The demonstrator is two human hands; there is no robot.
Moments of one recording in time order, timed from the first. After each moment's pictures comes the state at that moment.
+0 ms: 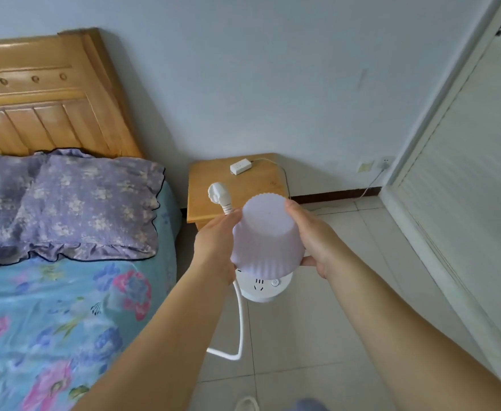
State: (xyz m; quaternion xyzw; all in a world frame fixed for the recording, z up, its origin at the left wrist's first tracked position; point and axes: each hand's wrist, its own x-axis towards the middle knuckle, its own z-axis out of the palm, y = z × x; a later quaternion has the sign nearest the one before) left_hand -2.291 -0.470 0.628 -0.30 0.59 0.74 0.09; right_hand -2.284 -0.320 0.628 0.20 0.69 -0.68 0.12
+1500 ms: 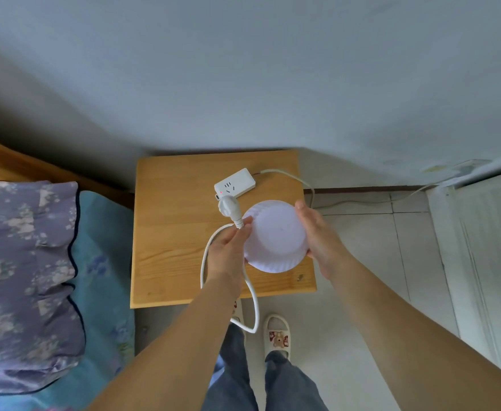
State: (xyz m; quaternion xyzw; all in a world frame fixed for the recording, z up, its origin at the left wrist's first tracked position) left_hand -2.835 -0.422 0.395 -0.40 0.53 0.72 0.19; right_hand -2.854 -0.269 0.396 0.30 0.69 -0.61 0.26
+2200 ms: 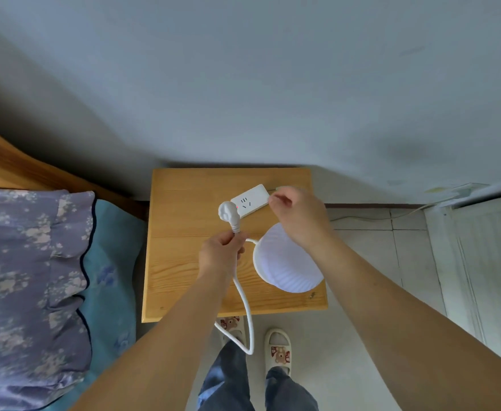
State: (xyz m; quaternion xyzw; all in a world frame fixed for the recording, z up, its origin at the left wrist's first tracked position) left_hand -2.866 -0.483 0.388 -0.35 0.66 0.63 0.22; right_hand -2.920 -0.345 0.437 0.09 0.91 -0.37 0.15
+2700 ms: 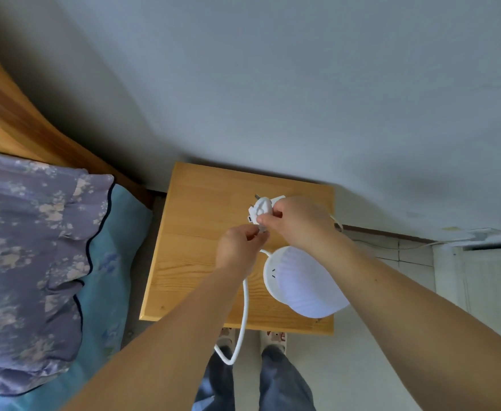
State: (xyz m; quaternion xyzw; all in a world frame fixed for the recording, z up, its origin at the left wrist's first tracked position) left_hand -2.892 -0.497 0.374 -0.24 0.74 0.59 0.21; right_hand -2.957 -0.391 0.424 -0.07 0.95 -0.13 0.28
